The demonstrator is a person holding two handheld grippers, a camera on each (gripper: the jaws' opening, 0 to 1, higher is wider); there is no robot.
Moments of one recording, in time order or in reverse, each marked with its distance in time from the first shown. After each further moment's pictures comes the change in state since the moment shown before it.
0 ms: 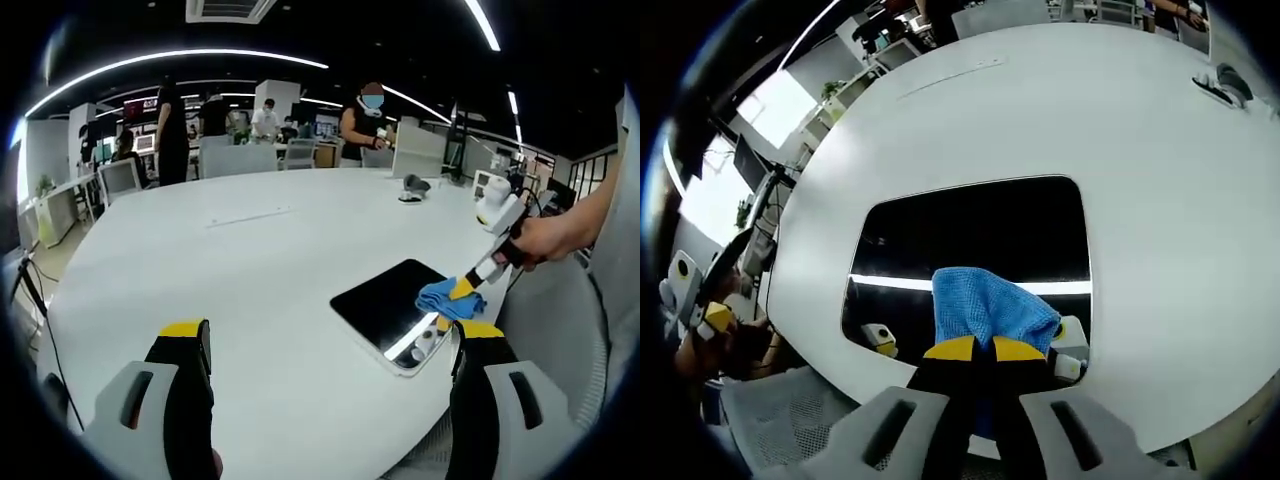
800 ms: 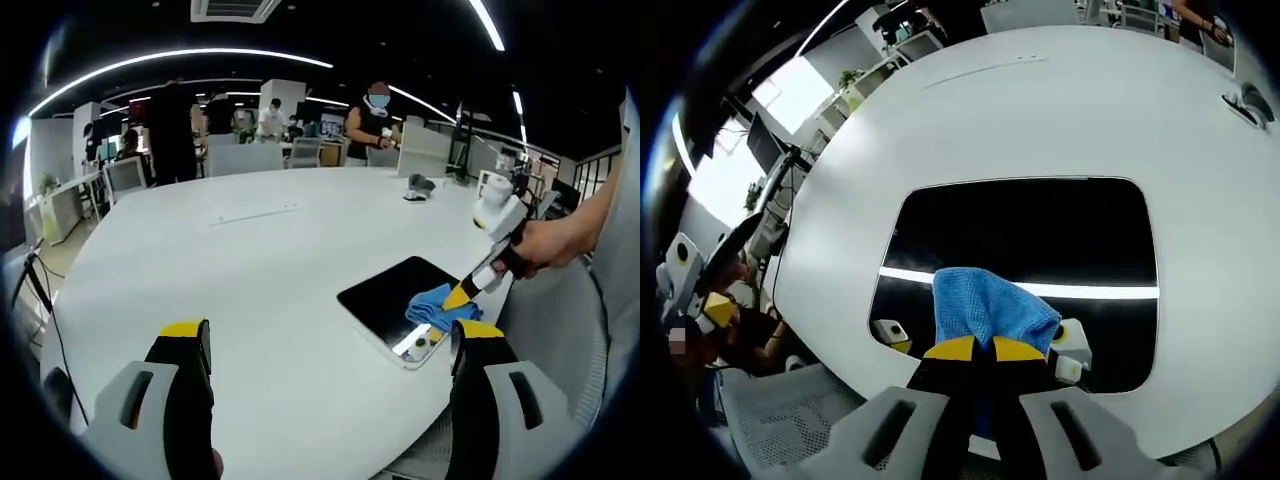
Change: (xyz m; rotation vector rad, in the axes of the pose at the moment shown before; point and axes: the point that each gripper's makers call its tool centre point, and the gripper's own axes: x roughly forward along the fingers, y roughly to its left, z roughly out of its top) left arm -0.011 0.007 -0.004 -0.005 0.002 0.023; right arm 0.016 0.046 -0.004 -0.073 0.016 0.038
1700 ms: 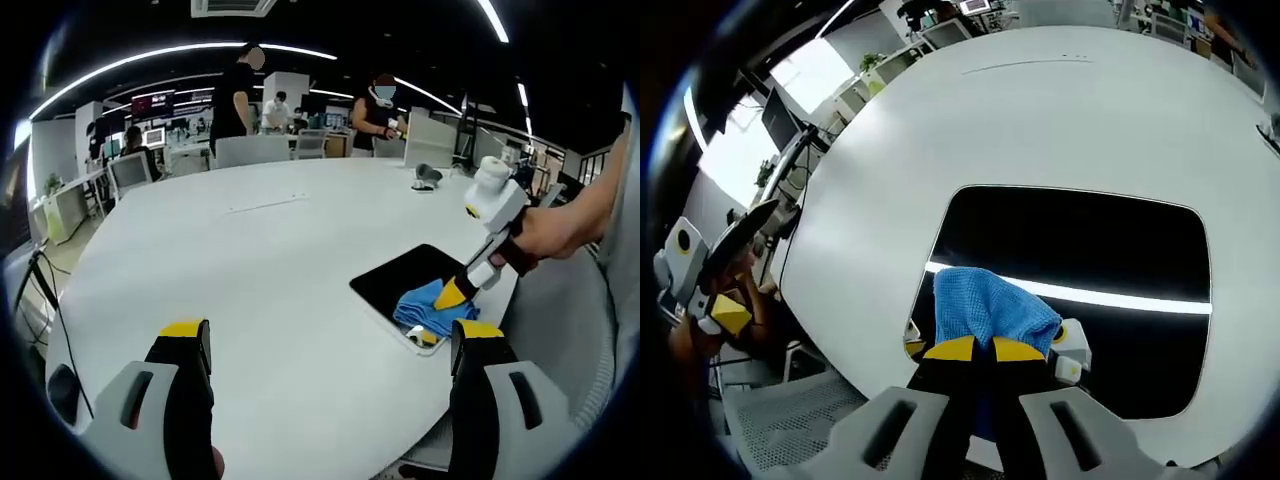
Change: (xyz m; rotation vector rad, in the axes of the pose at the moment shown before) left arm 0.002 0.014 -0.011 0.006 0.041 0.031; right arm 0.024 0.049 0.012 -0.106 0.040 0.049
